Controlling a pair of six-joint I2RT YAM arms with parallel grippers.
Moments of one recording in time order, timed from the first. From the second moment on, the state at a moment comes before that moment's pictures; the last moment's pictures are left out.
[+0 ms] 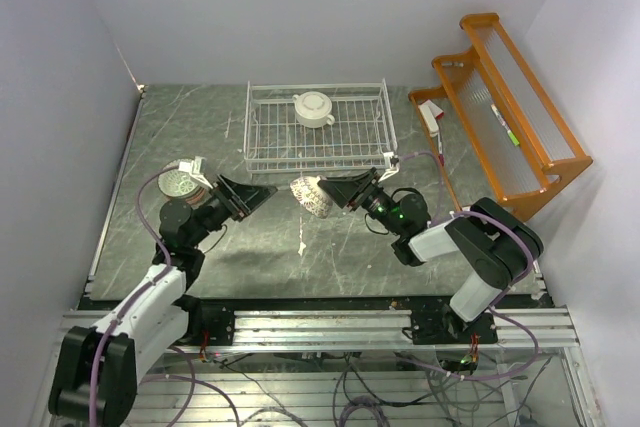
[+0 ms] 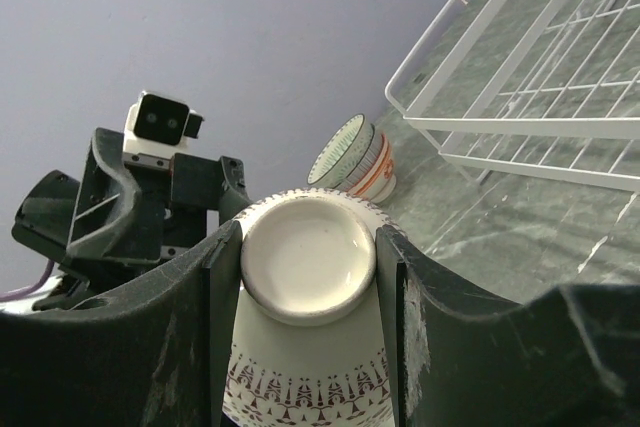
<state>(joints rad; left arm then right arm) -0.20 0.84 0.23 0.71 0.58 -1.13 0.64 1.67 0.40 1.53 -0.23 0.92</state>
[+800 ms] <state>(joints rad) -0.52 0.94 0.13 1.02 0.38 -1.24 0.68 1.66 0.40 1.53 -0.20 0.88</state>
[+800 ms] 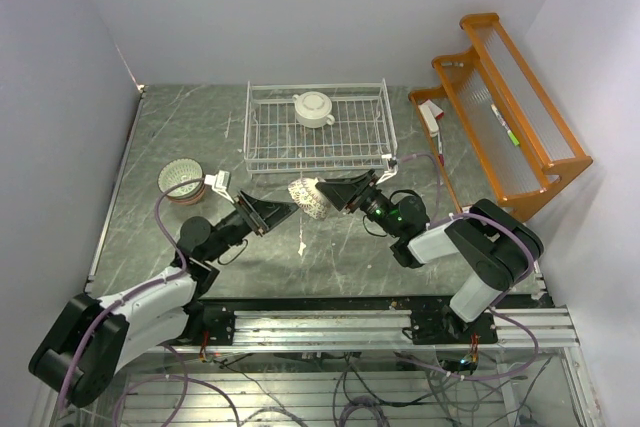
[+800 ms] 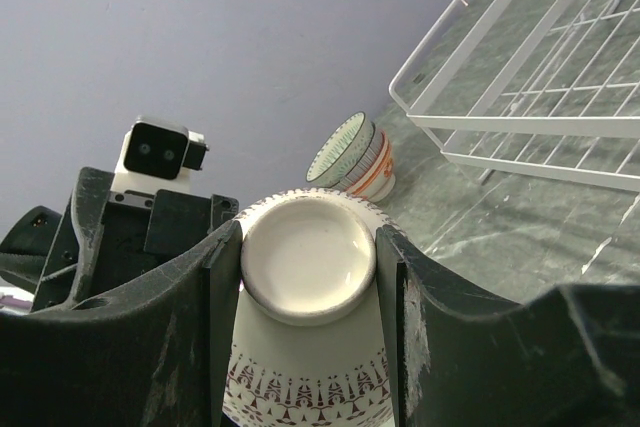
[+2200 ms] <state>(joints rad) -0.61 1.22 0.11 1.33 0.23 -1.29 0.71 1.67 0.41 1.53 -0.19 0.88</state>
